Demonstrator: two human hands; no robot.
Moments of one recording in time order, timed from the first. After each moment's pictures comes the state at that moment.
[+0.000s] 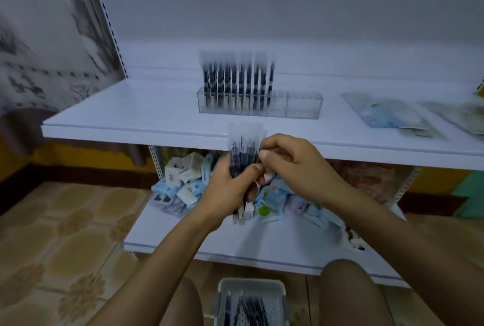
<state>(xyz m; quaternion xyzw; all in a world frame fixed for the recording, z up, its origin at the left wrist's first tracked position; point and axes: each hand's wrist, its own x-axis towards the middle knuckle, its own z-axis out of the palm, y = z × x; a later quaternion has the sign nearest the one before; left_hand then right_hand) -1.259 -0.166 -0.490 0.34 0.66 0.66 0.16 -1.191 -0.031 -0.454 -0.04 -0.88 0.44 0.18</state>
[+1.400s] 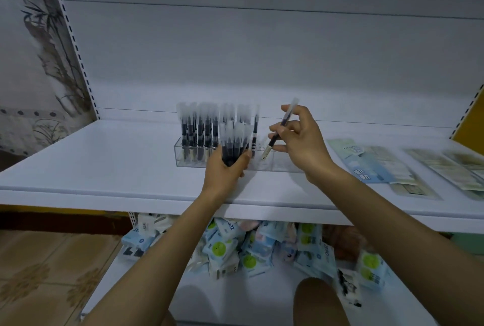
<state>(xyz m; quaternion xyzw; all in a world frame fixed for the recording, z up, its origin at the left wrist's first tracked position) -1.396 -0.059 -0.466 0.29 0.69 0.66 0.01 -1.304 0.066 -0.395 -0.13 -0.74 0.57 0.34</state>
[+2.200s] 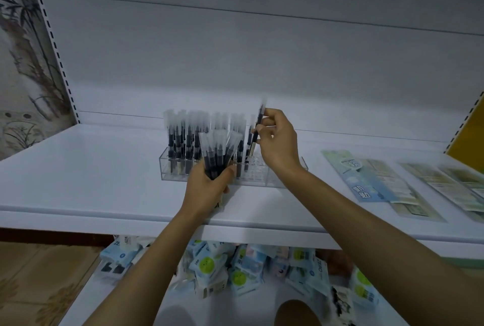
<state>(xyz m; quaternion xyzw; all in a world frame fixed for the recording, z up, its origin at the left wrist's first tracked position) -1.421 -0.057 -0.475 0.30 0.67 0.68 0.01 -1.373 0.081 -0.407 -0.14 -0.77 0.47 0.41</state>
